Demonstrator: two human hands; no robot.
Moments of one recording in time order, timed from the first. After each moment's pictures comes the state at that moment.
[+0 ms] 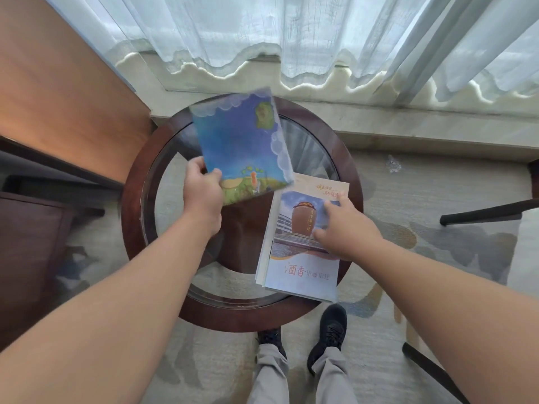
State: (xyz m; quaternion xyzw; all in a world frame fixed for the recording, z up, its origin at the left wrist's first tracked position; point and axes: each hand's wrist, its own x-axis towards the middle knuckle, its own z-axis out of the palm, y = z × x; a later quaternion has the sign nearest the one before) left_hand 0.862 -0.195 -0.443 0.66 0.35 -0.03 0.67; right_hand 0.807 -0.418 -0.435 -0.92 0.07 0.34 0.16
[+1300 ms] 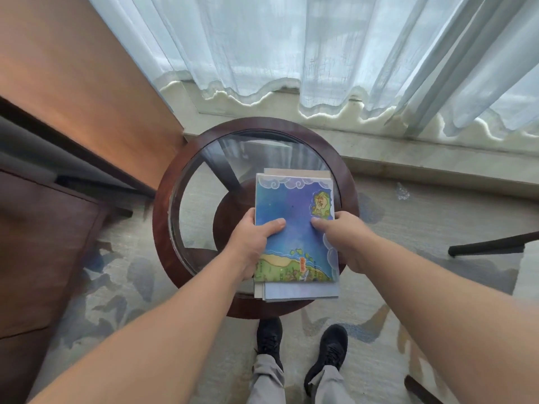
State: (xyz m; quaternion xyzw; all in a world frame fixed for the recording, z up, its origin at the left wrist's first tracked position) left_hand 0.767 -0.244 -0.405 0.59 0.33 -0.23 0.70; right_hand 0.789 -0.414 -0.387 -0.69 0.33 0.34 0.54
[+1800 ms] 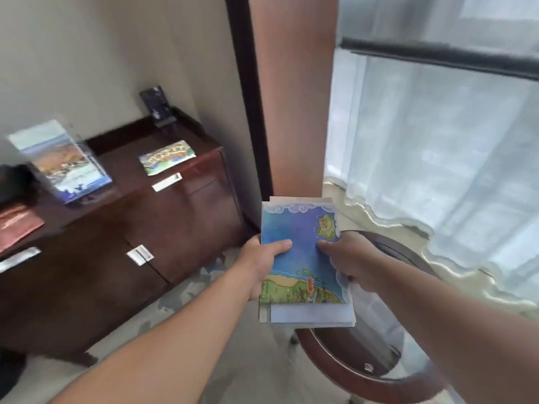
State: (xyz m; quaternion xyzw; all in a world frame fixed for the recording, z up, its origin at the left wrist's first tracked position) left_hand 0.625 -0.082 -0.159 0.57 0.39 0.07 0.72; right_hand 0.735 -0.216 -0.137 -0.85 -0.10 0.35 0.38
